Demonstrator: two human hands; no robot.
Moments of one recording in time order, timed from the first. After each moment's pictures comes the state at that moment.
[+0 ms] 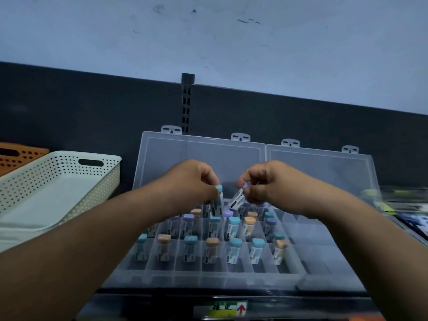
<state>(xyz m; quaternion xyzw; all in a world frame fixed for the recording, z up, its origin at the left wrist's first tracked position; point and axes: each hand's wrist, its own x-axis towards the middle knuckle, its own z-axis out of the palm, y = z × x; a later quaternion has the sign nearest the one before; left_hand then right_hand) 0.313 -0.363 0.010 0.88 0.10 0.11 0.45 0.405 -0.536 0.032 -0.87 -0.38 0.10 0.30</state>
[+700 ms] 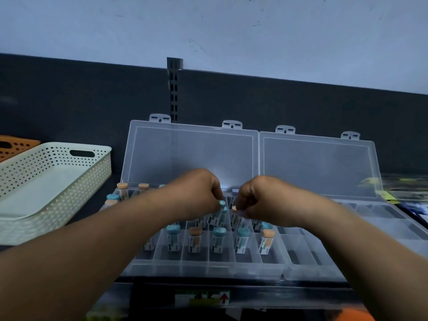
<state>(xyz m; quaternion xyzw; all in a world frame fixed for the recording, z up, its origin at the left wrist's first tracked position) 0.343 -0.400 -0.013 0.96 0.09 0.01 0.28 0.421 -0.554 -0.004 -0.90 -0.41 0.10 0.11</state>
